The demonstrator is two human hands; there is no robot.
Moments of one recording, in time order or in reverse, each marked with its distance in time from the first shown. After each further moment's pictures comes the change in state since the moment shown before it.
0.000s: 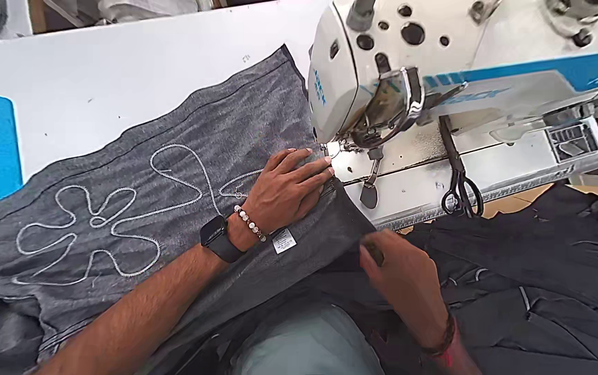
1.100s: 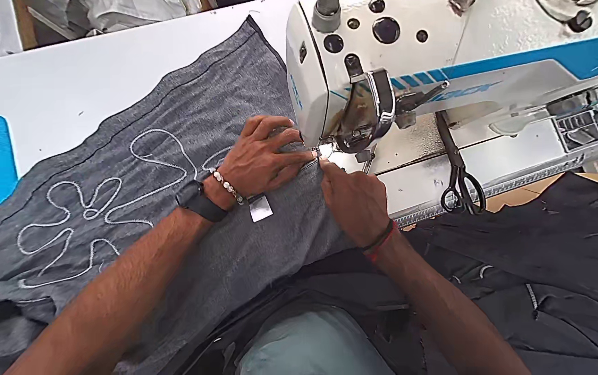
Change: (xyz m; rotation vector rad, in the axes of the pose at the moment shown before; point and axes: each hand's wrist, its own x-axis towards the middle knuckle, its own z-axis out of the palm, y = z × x) left_hand 0.029 -0.070 -0.014 0.053 0.020 0.217; right_hand 0.118 -0.044 0.020 -0.122 0.182 -0.141
